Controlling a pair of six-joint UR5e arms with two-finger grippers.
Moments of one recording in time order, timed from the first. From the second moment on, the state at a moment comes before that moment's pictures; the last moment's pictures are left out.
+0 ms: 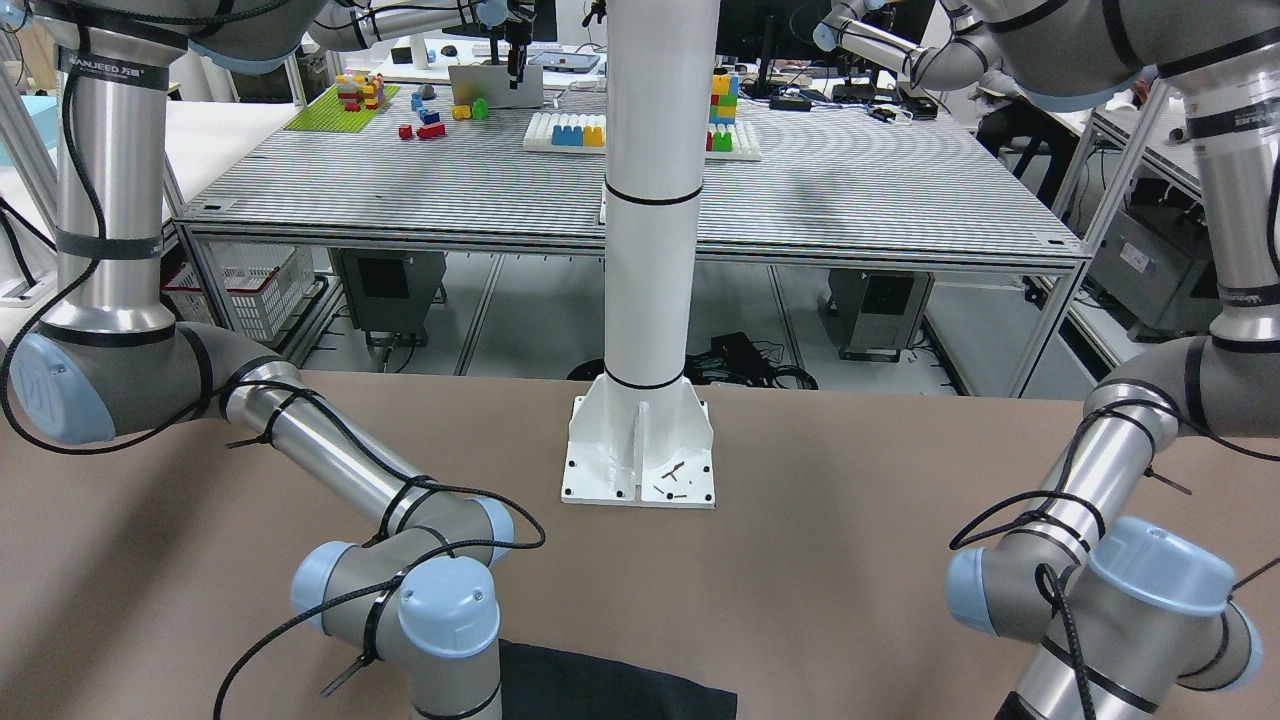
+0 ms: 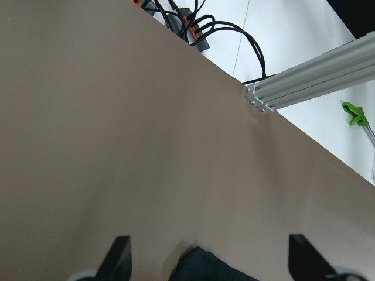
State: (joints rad) left arm -0.98 -2.13 -1.48 -2.44 -1.95 -1.61; right arm 0.70 -0.84 1.36 -1.25 1.74 1.19
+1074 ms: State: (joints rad) left arm -0.98 -2.15 -1.45 -2.44 -1.95 -1.61; right arm 0.97 -0.80 1.23 -1.25 1.84 0.86
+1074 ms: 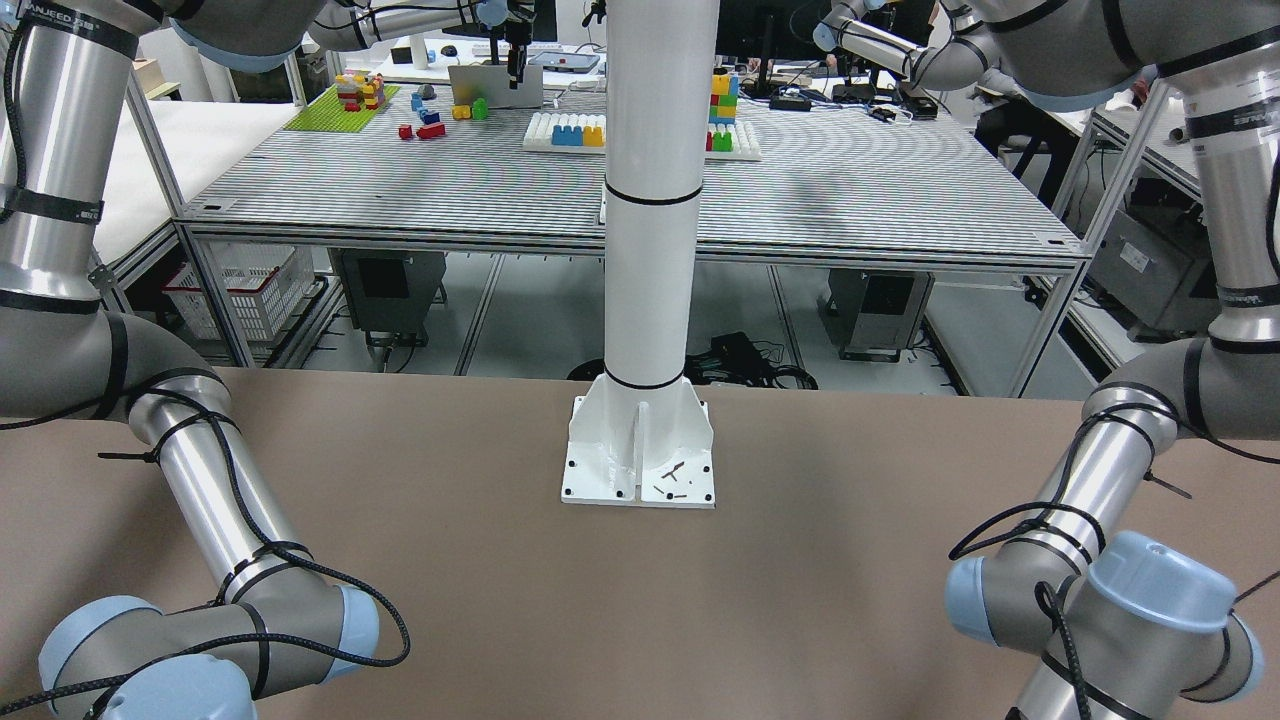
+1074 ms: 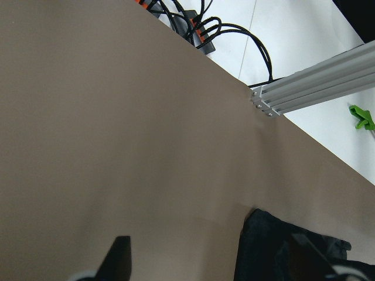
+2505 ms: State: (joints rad) left arm -1.06 -2.20 -1.42 -2.27 -2.01 -1.45; right arm 1.08 -1.09 1.42 -1.31 2.10 0.61
